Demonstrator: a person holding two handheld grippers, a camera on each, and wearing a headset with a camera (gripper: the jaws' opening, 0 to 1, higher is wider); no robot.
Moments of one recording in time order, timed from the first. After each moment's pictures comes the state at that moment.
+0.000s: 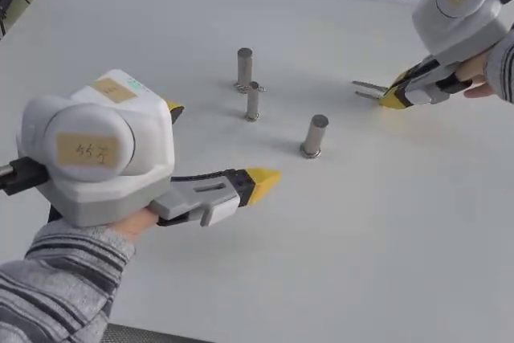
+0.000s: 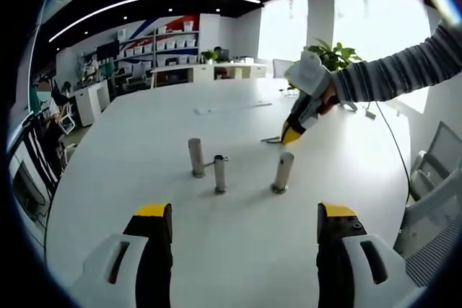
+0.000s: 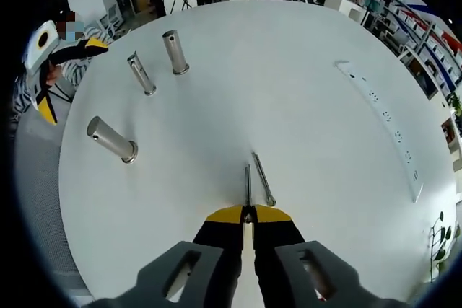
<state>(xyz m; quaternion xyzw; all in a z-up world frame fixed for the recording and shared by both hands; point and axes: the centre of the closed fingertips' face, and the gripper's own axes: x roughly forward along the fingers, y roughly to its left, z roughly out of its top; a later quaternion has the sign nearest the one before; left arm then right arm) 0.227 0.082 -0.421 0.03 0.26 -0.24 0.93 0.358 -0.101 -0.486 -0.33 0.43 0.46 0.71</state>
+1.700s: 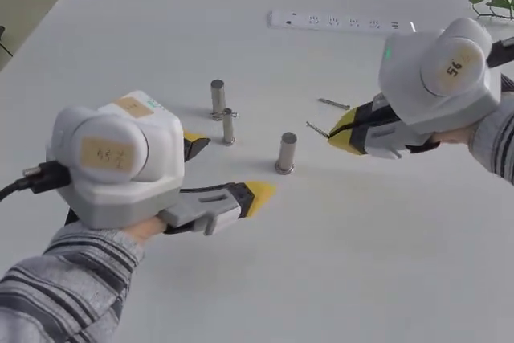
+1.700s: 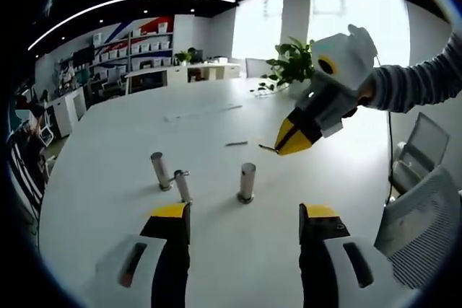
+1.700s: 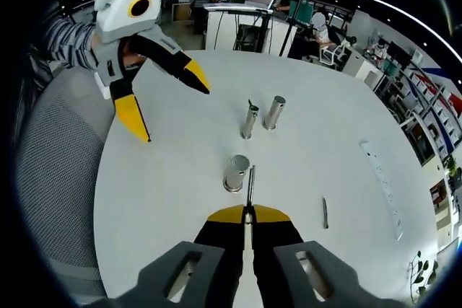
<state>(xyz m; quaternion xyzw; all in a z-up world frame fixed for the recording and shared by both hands) 0.216 0.041 -0.407 0.03 0.26 -0.32 0.91 0.255 -0.051 -0.421 -0.35 0.27 0.54 0.72</state>
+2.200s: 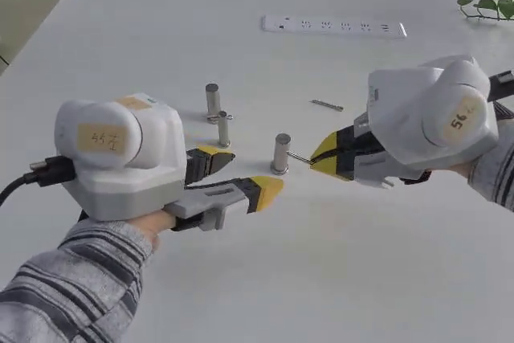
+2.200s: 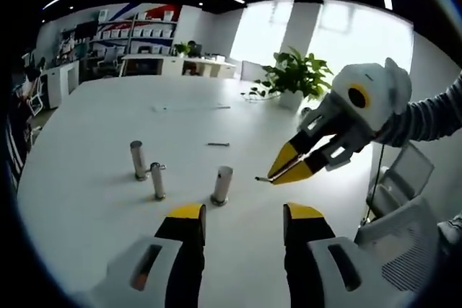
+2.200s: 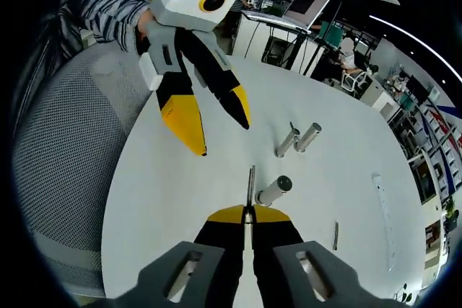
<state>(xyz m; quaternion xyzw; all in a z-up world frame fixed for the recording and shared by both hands) 0.208 0.019 -0.404 -0.06 0.28 -0.34 0.89 0.214 -0.029 -0.417 -0.39 0.20 0.59 0.67</state>
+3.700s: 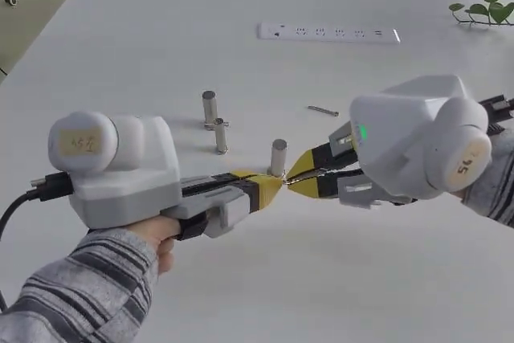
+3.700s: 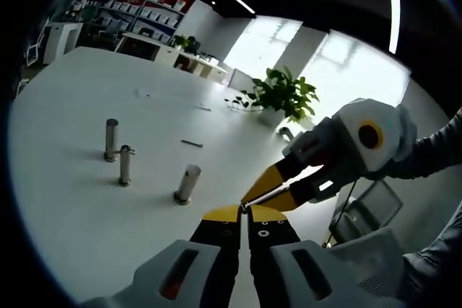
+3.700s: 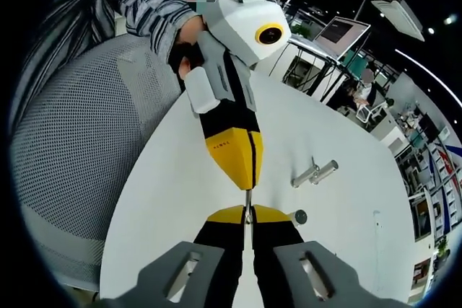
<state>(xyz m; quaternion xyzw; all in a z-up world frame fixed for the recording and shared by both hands) 0.192 -0.006 -0.392 -0.17 0.28 -0.39 0.86 0.188 -0.011 -0.407 -0.41 0.15 0.64 0.63</state>
